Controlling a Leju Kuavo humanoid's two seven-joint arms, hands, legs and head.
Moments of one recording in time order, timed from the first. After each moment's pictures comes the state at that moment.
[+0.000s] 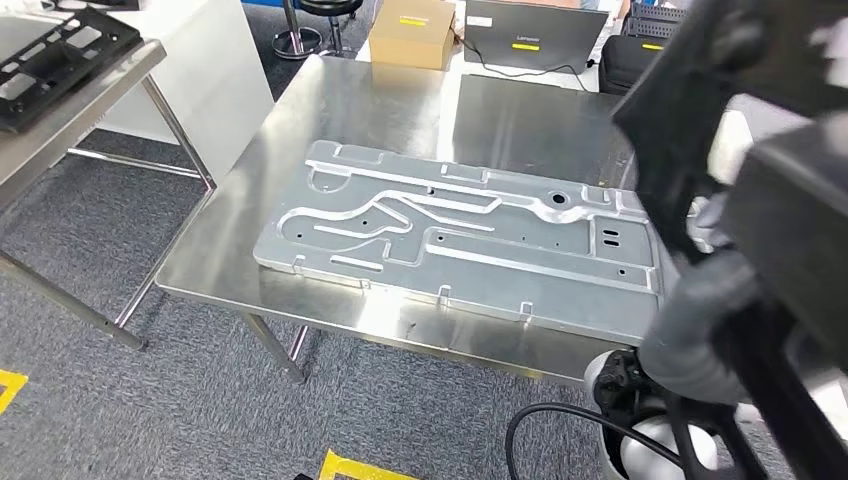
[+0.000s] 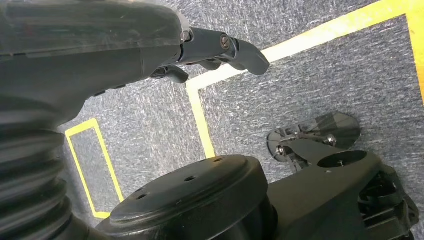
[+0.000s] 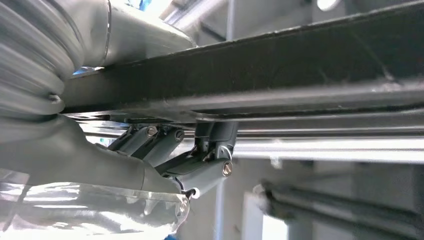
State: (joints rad) left arm -0.14 -0.01 -1.43 -0.14 1.12 0.23 0.03; right arm -0.40 0.12 0.47 -2.04 0.43 -0.51 -0.62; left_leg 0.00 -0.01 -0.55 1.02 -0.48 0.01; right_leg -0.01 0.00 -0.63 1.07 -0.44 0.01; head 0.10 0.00
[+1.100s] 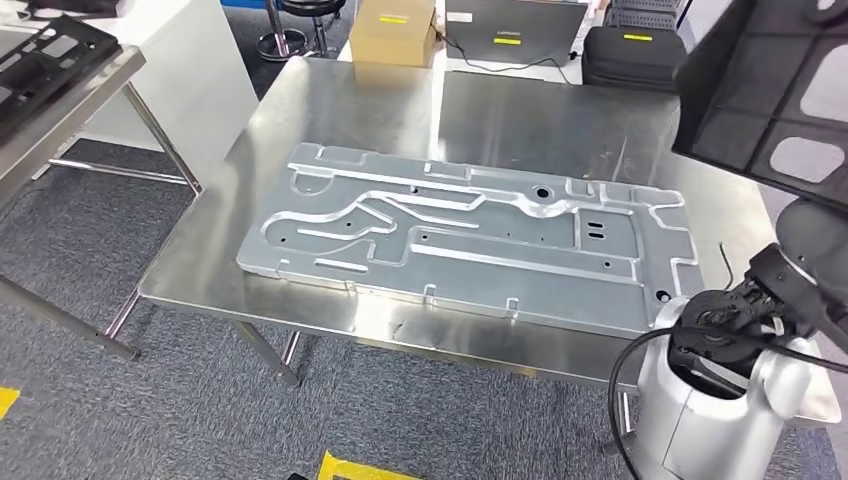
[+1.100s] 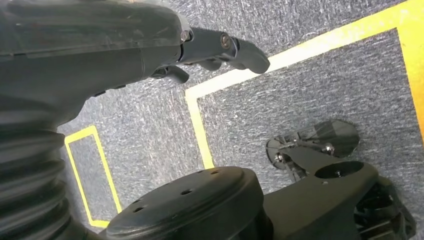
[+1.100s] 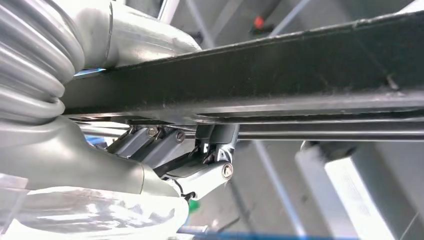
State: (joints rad) left arm -0.15 0.02 -1.48 -0.14 1.15 0.25 0.02; right arm -0.50 0.25 -0.08 -1.88 -0.19 -0.02 -0.59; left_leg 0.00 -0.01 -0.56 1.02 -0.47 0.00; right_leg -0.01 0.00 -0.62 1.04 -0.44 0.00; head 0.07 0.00
